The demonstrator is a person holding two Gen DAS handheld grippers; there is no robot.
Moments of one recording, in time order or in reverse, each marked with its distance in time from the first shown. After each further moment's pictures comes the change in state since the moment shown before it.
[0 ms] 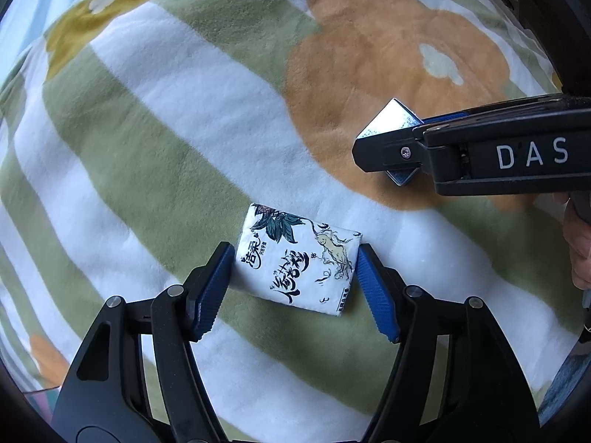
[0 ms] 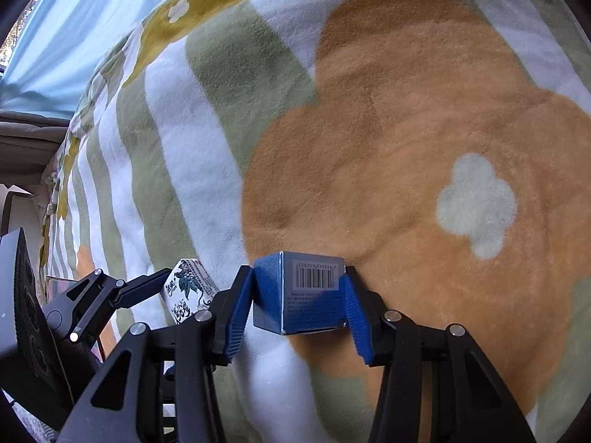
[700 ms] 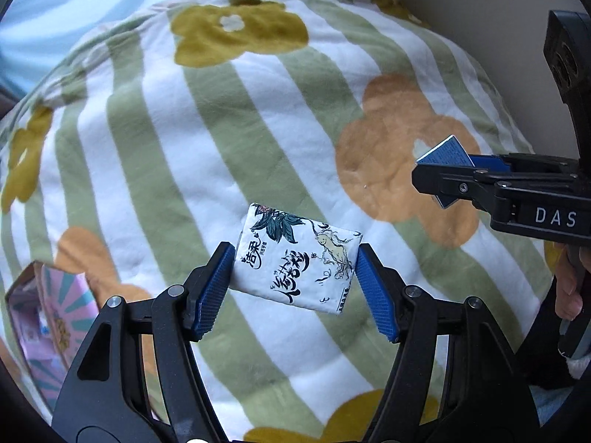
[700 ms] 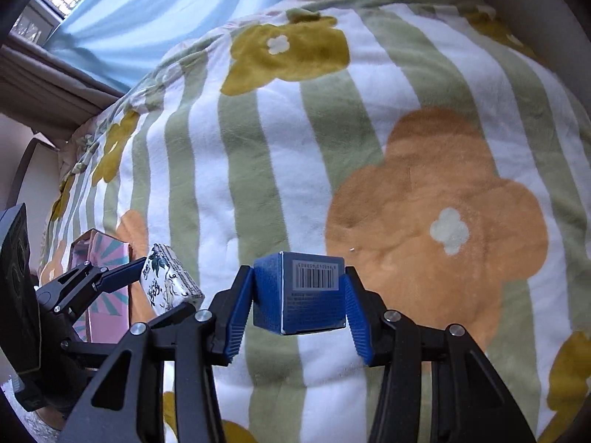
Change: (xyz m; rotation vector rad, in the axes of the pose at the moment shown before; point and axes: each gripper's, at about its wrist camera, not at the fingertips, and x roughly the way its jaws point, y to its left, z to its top) left arm -0.162 0.022 -0.043 -0.356 -0.167 0.043; right arm -0.123 0.088 -0.040 -0.261 -0.107 -0.027
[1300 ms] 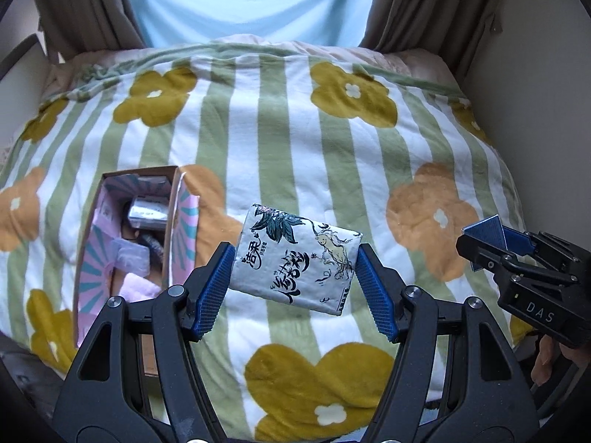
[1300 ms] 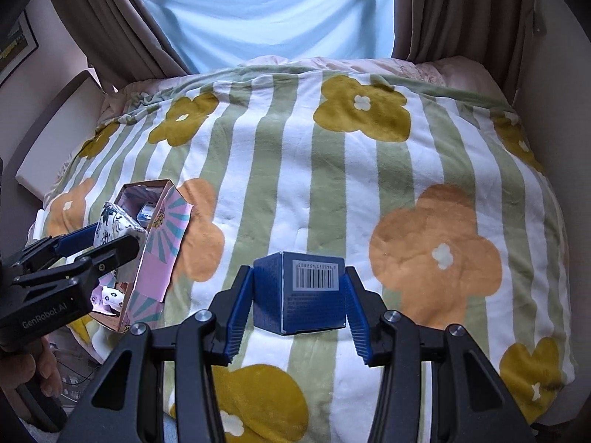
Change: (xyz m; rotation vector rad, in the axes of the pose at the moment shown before) left arm -0.184 0.050 -0.095 -0.381 -0.195 0.171; right arm -0.080 0.122 -0.047 -0.258 -0.097 -0.059
